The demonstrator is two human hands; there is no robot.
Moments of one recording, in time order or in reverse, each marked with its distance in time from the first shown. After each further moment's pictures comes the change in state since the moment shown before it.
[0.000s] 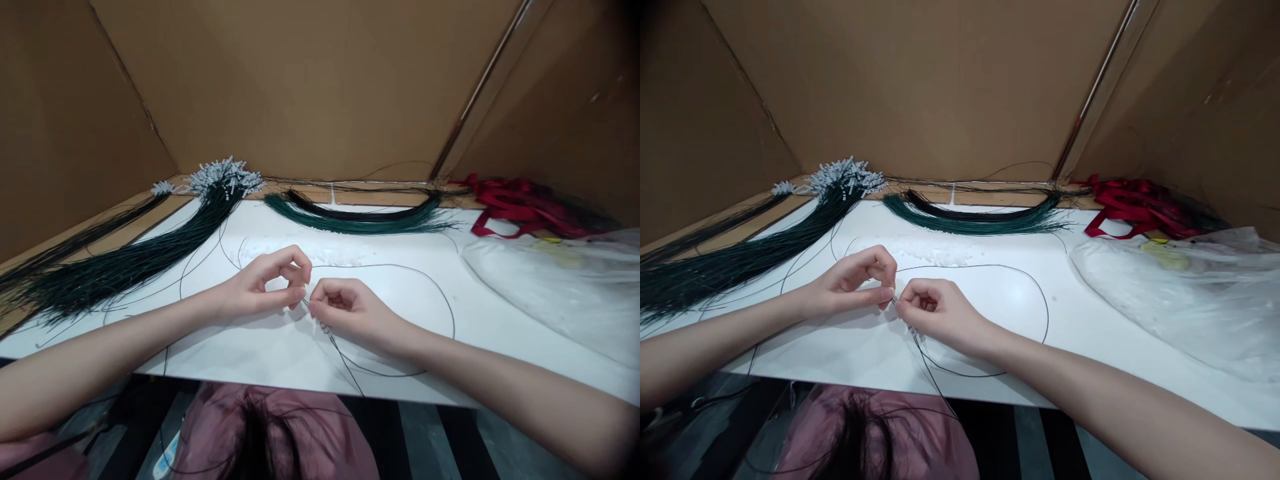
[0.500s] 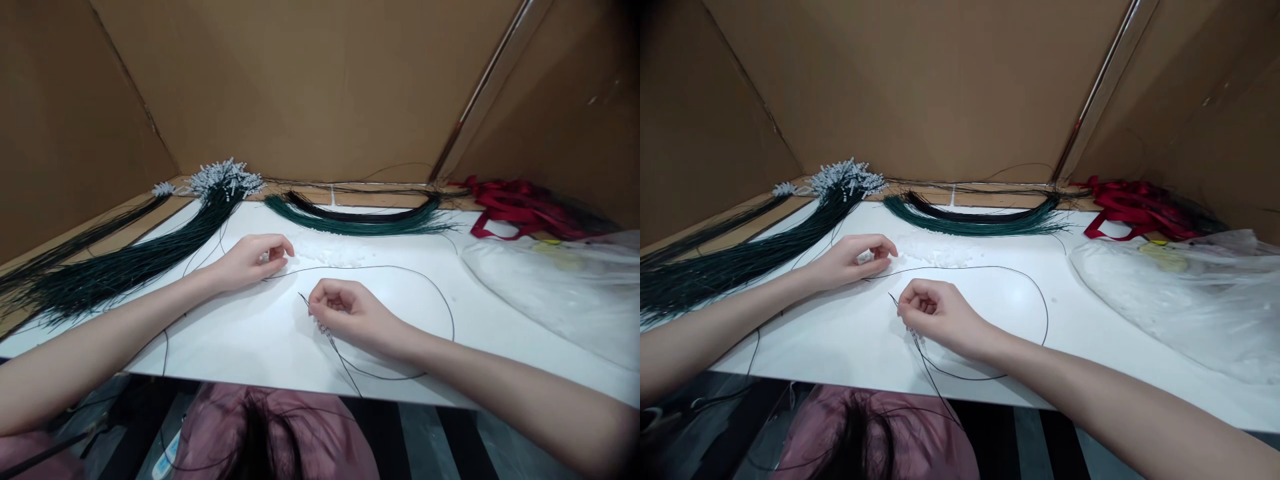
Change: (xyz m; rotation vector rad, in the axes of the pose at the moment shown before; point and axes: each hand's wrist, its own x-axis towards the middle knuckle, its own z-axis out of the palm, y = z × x) left_hand 0.014 -0.028 -0.042 0.641 0.158 -0.015; right_hand -0.002 -0.002 0.003 -0.020 0.027 0.047
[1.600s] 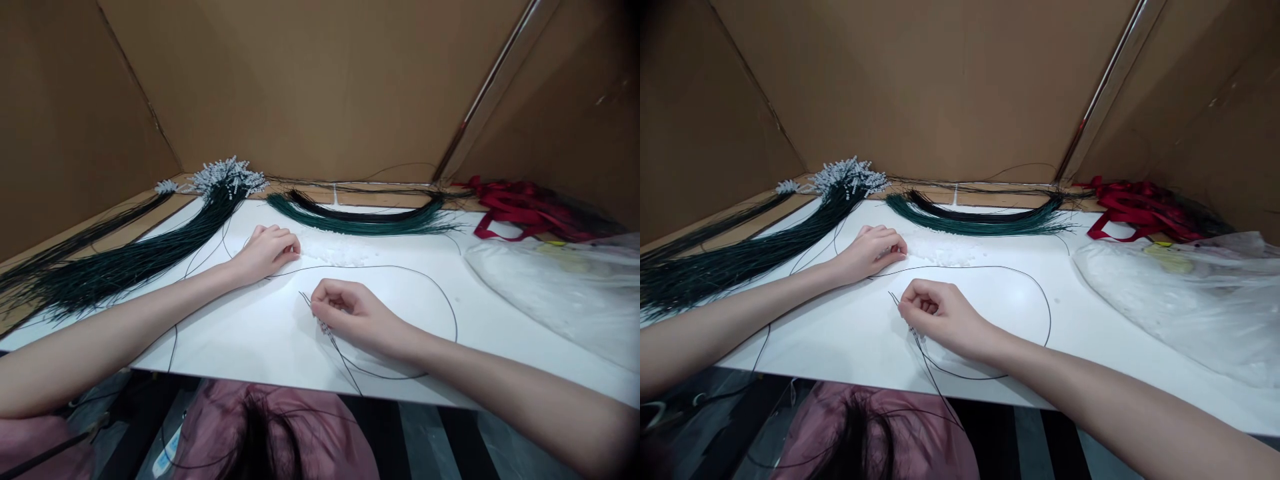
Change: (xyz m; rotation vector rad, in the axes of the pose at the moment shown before) left_hand 0.019 -0.019 0.022 0.307 0.035 0.052; right_hand -0.002 -0.004 0.000 -0.071 -0.011 -0.021
